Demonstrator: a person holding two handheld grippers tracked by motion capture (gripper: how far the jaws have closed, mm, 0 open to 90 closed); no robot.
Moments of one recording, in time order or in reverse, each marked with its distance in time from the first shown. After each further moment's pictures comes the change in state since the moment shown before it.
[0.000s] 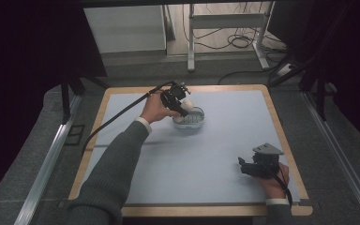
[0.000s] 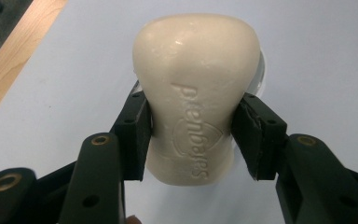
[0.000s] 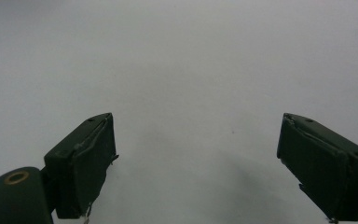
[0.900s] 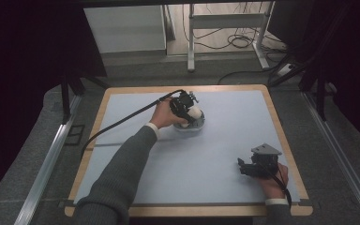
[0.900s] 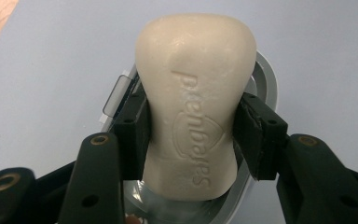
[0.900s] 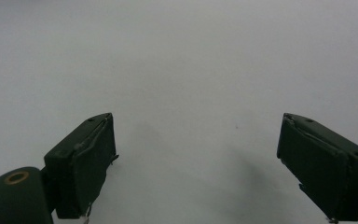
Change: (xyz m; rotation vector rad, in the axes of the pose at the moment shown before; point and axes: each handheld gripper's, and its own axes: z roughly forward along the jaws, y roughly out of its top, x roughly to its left) left arm -0.014 0.004 0.044 -0.007 -0.028 0.056; right arm 0.002 -0.002 0.004 0.018 -0.010 -0.016
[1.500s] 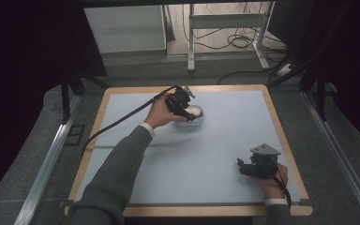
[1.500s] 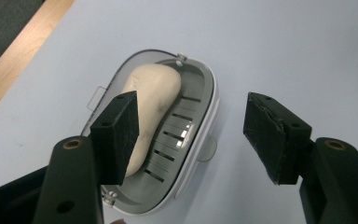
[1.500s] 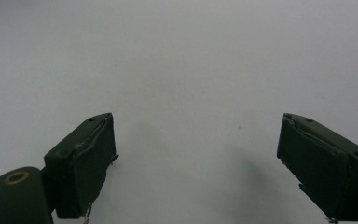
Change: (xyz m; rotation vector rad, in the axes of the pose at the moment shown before) left arm -0.006 -0.005 -0.038 -0.136 -0.003 -0.029; right arm 0.002 0.000 0.001 0.004 0.002 -0.003
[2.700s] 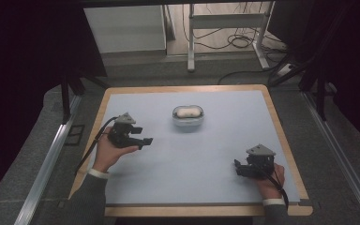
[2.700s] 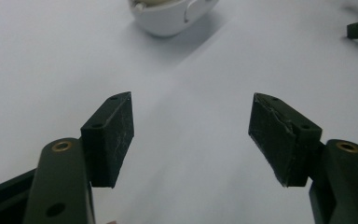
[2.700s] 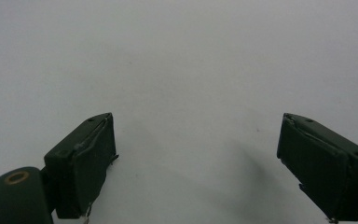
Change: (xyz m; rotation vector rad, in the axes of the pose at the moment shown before) left arm -0.034 -0.179 -0.093 -0.204 0.045 -0.309; right arm 0.010 0.002 0.003 0.013 0.000 -0.030
